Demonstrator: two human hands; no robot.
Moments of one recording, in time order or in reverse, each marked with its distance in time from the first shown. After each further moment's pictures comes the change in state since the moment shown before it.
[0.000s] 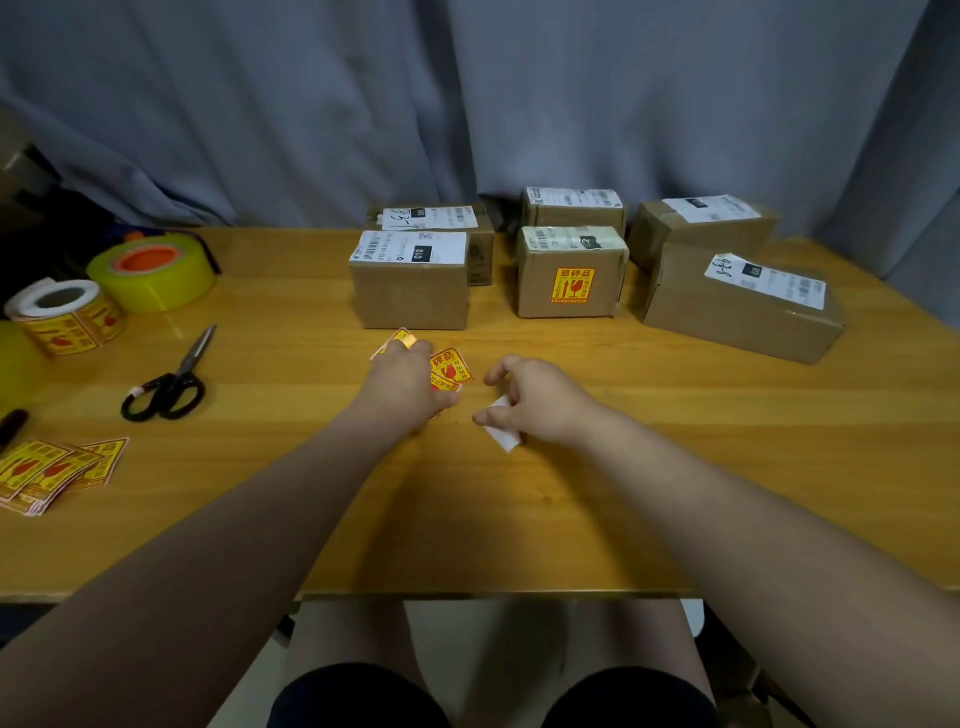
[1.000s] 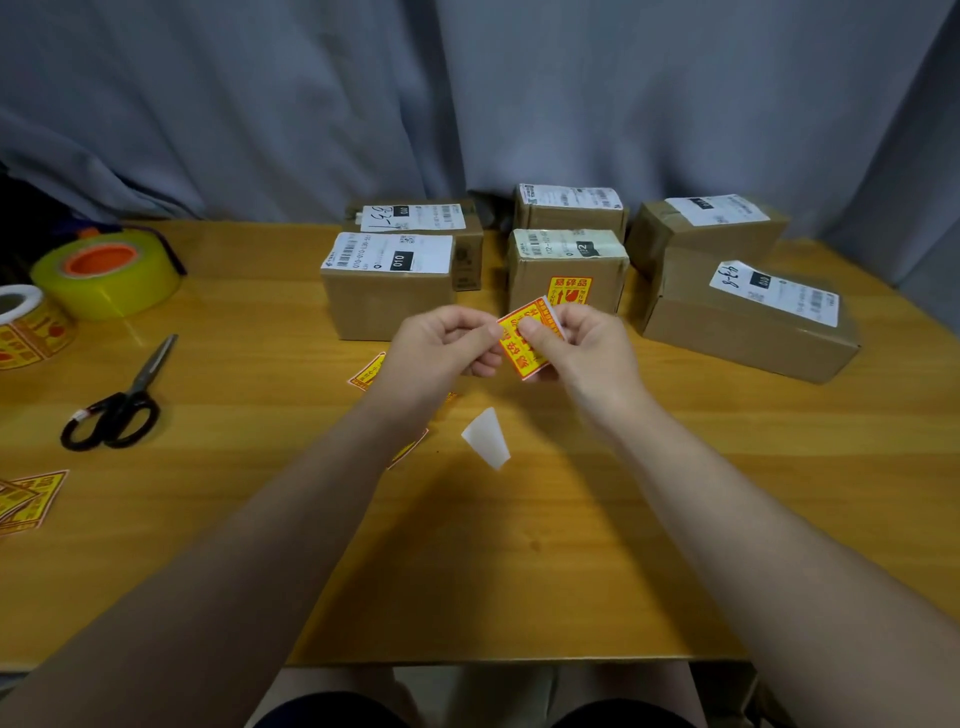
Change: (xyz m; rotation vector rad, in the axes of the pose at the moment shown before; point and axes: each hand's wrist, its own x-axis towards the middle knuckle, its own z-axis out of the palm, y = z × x) left_hand 0.009 0.050 -0.019 -1.164 0.008 0.144; right_hand 0.003 0.008 -0.043 0.933 0.383 -0.080
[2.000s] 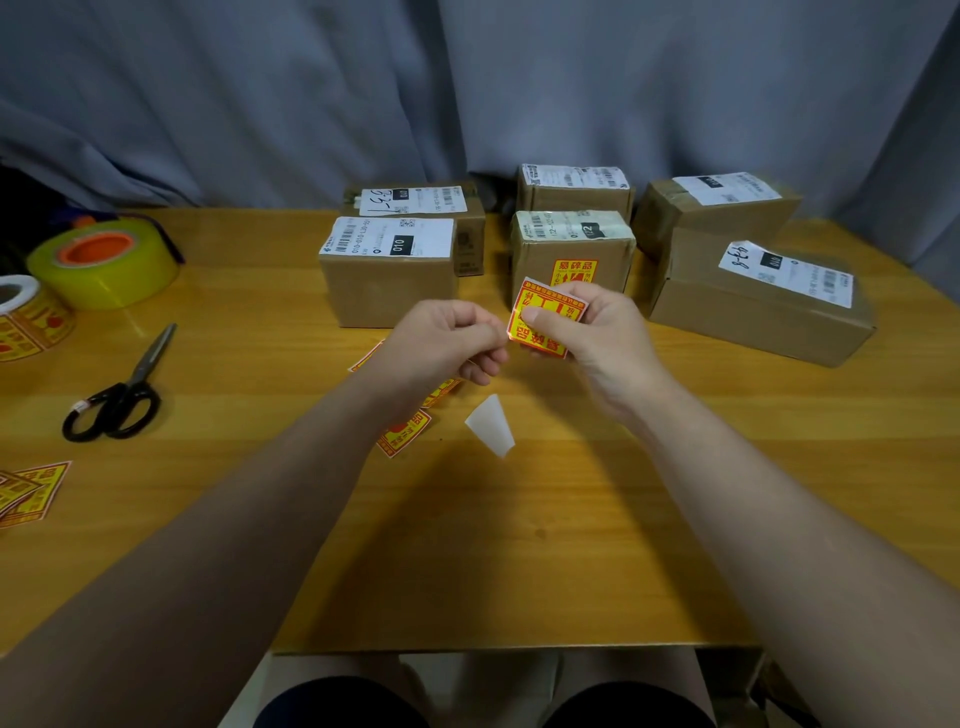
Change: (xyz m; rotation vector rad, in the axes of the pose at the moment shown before) left_hand 0.003 0.010 -0.005 0.104 -0.185 -0.140; right_hand 0.004 -0.002 -0.009 0.028 -0.045 0.073
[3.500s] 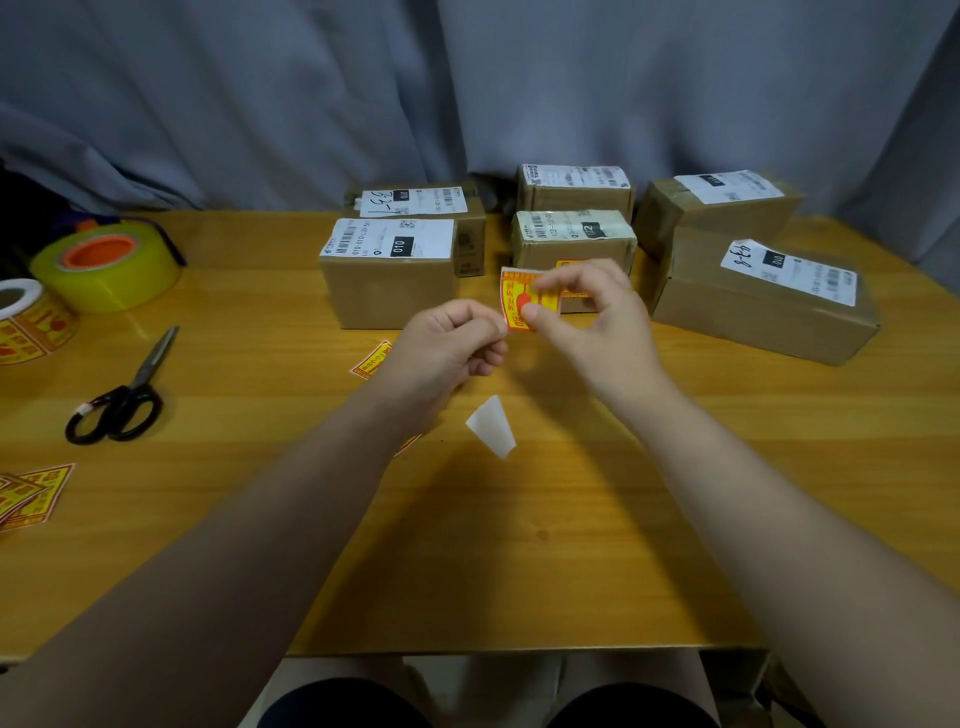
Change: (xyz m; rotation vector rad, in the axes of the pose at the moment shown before) left_hand 0.002 -0.009 0.010 -0.273 0.085 0.026; right_hand 0.005 0.005 -0.004 -0.490 0.155 -0.400
